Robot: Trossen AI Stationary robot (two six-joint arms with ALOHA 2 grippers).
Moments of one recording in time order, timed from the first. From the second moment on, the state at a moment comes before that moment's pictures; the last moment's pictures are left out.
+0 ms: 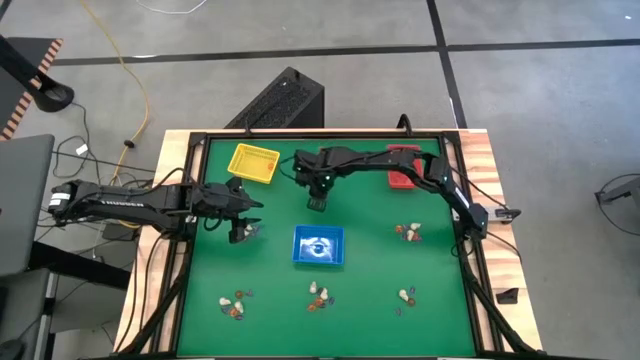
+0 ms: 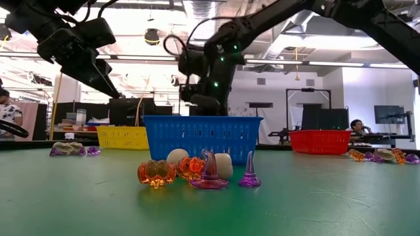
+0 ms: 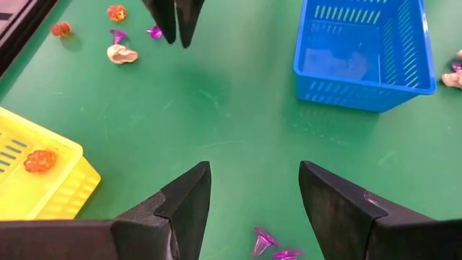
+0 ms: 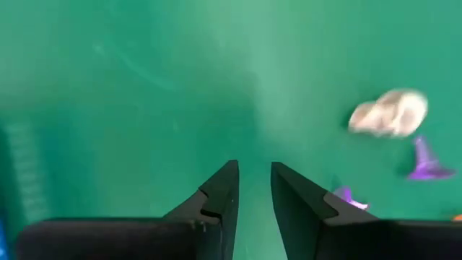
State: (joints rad) left arm 0.06 0.75 0.45 -0.33 -0.12 -0.04; right arm -0.28 2.22 1.85 -0.82 -0.02 -0.08
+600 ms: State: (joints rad) left arm 0.06 0.75 0.45 -0.33 -0.12 -0.04; right arm -0.42 2.30 1.93 -0.70 -0.01 0.04
